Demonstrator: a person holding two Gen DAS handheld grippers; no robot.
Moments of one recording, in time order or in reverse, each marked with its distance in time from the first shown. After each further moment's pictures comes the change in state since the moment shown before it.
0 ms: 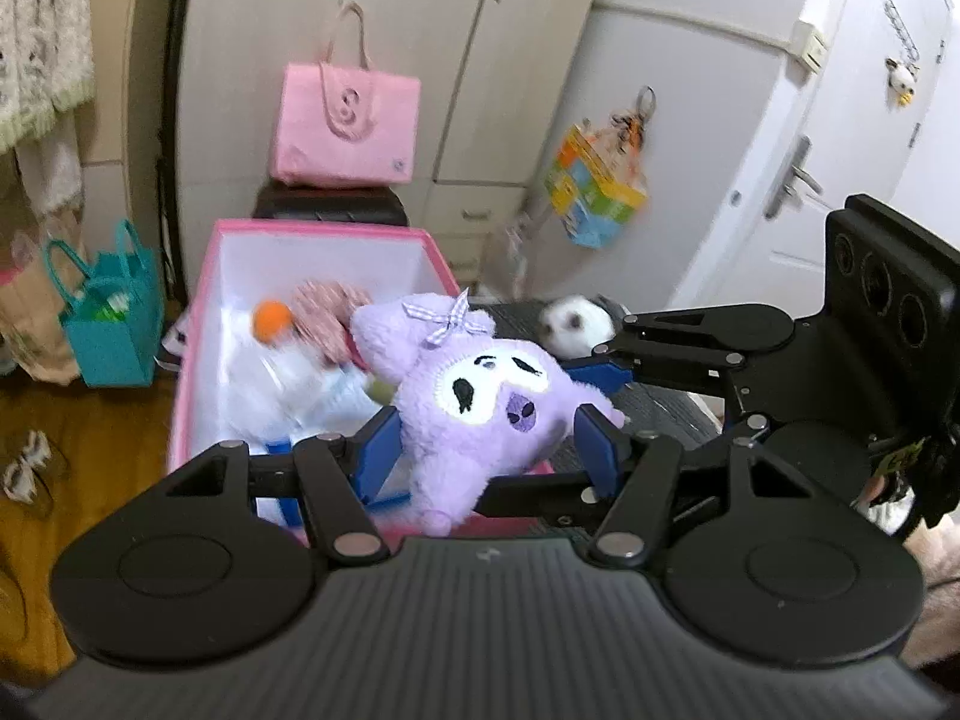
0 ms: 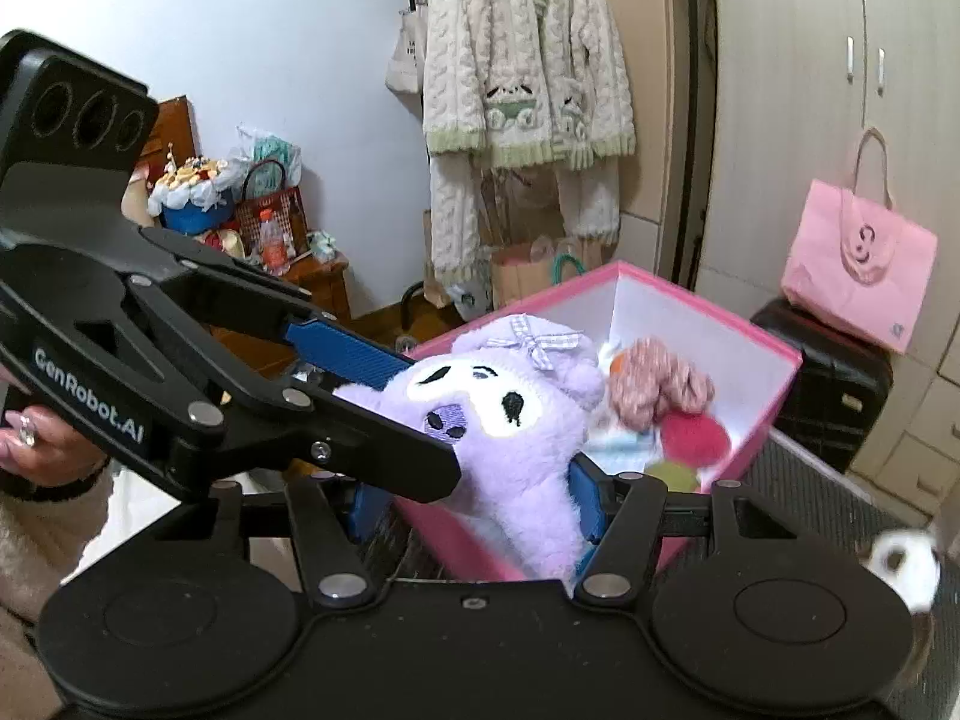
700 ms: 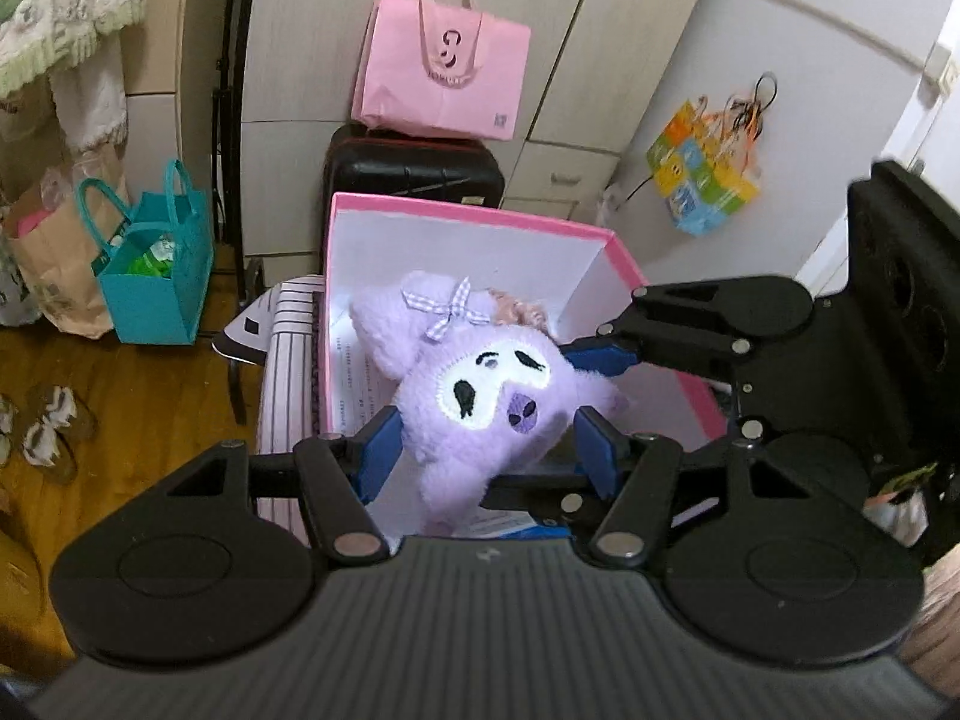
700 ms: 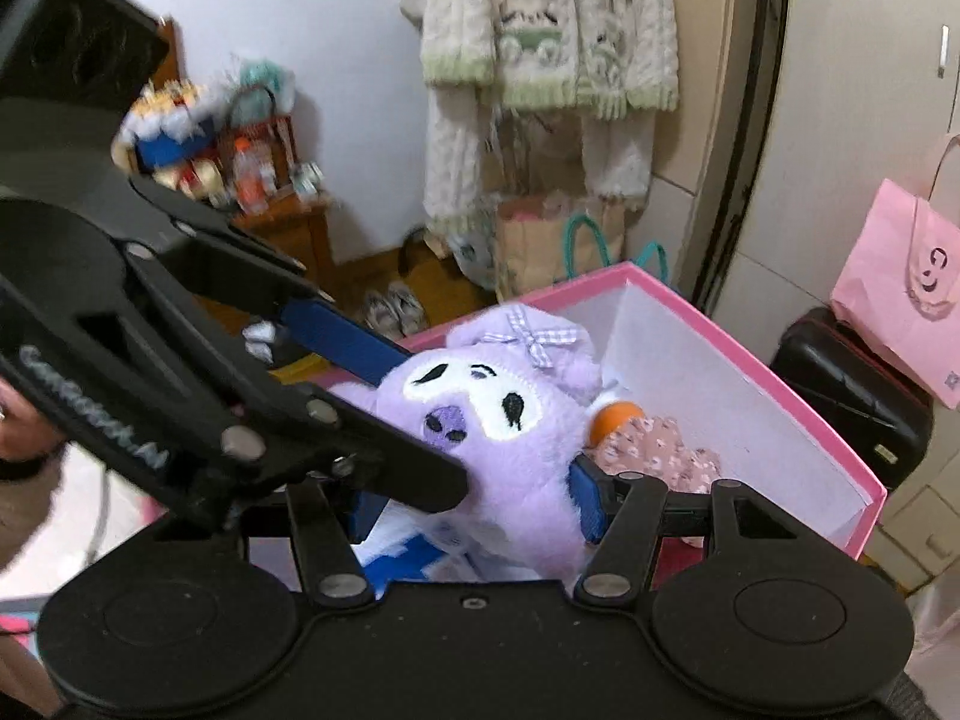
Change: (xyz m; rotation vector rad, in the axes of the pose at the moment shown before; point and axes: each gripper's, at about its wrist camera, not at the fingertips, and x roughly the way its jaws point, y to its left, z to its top) left arm 0.098 0.114 0.039 -0.094 0.130 0.084; right arm 0.144 -0.053 0.044 -0.112 0.173 0.020
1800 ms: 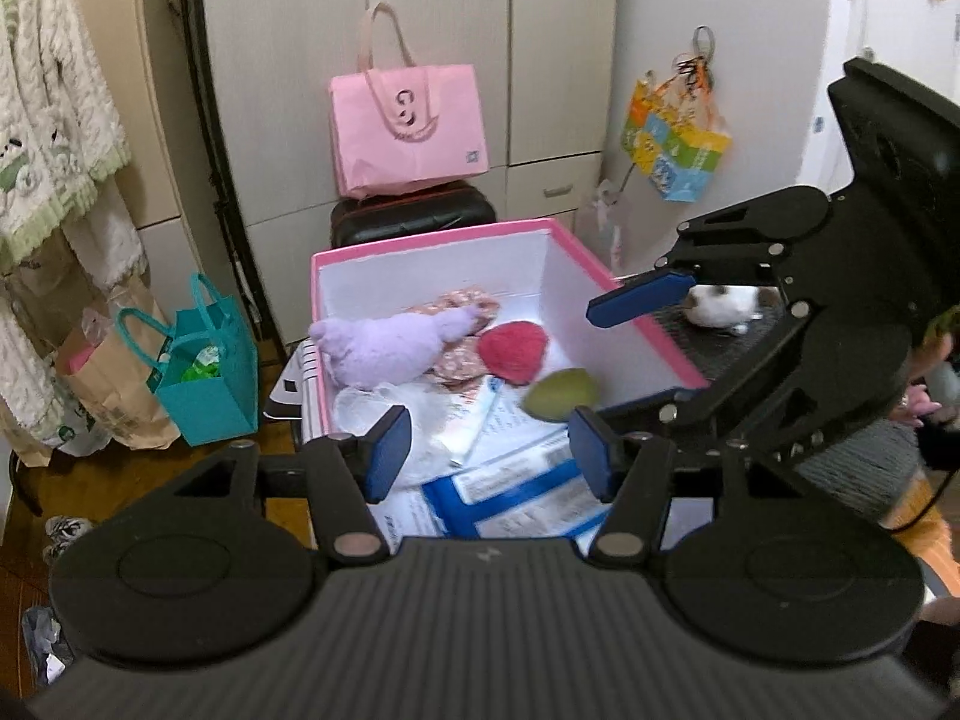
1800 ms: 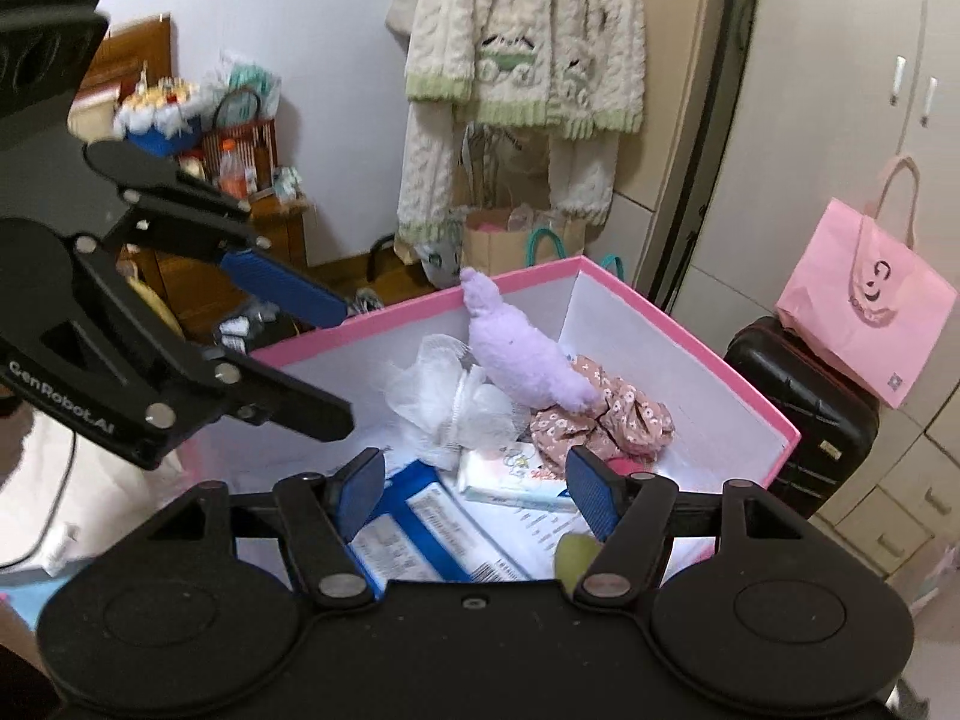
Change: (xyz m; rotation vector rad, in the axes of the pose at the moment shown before) left arm -0.066 -0.062 -0.036 0.274 -0.089 0.103; right arm -0.080 0.018 -0.031 0.008 -0.081 -0.069
